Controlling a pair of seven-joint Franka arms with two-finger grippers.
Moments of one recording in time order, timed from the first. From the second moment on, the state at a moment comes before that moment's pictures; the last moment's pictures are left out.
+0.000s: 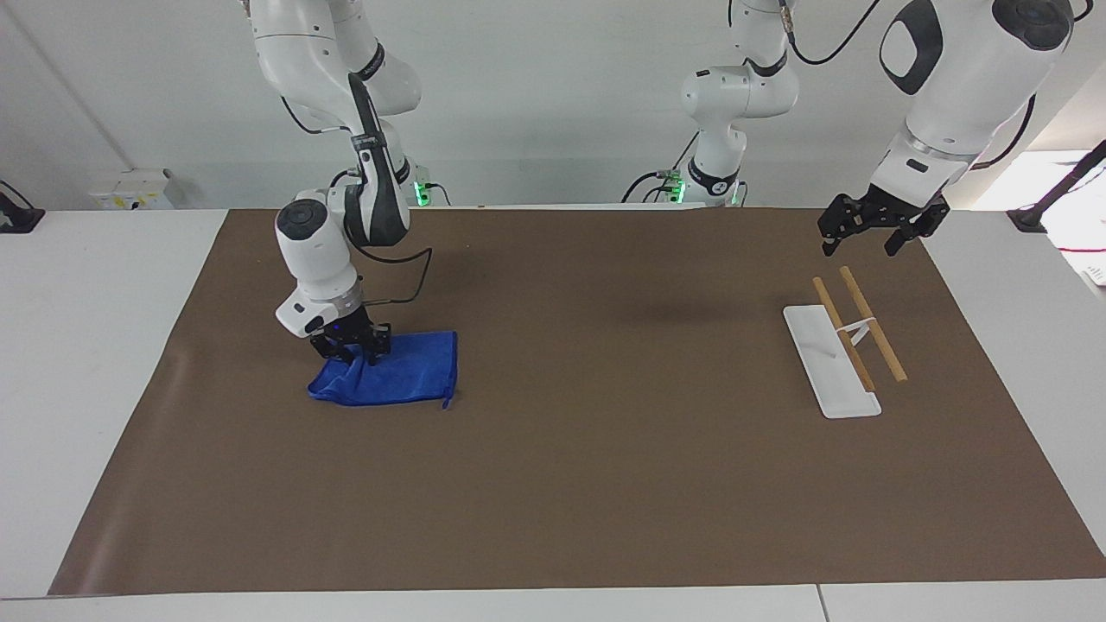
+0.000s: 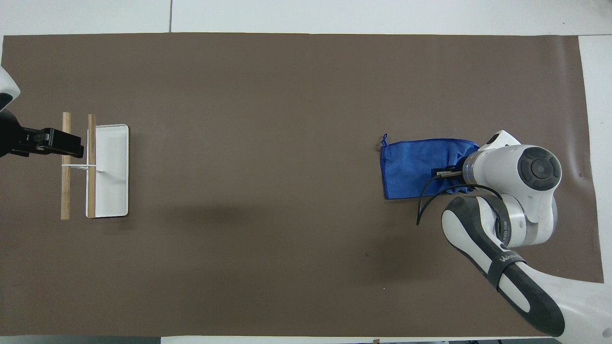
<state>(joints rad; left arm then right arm) -0.03 -0.04 -0.03 -1.69 0.02 1.64 0.04 0.11 0.14 -0.05 -2.34 -0.02 2.57 0.03</state>
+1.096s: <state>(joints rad) -0.04 -0.04 -0.04 -1.69 0.02 1.63 0.04 0.19 0.15 0.14 -1.76 0.24 2.09 0.50</state>
